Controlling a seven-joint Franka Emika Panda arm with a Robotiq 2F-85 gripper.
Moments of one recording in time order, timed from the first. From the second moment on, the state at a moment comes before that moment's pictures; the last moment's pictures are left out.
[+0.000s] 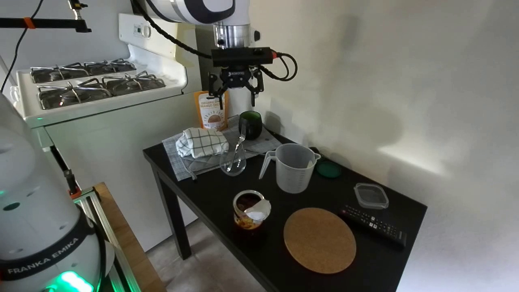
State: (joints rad) arm 0.13 -0.24 -0.06 -2.46 -0.02 2.30 -0.97
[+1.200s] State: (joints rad) arm 0.10 -0.04 -0.04 -2.39 0.22 2.36 -1.40
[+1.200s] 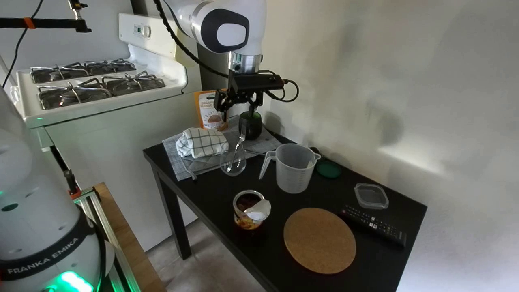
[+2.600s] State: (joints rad) arm 0.05 0.08 0.02 -2.30 0.10 2.26 -1.33
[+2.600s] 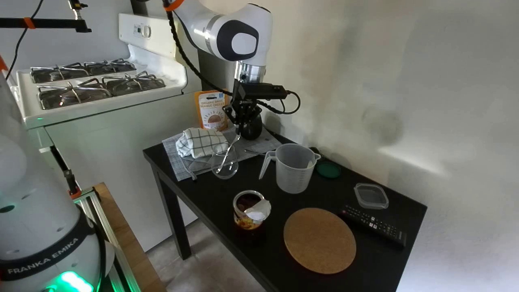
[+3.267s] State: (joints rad) arm 0.06 -0.07 0.05 -2.33 -0.01 2.24 -1.14
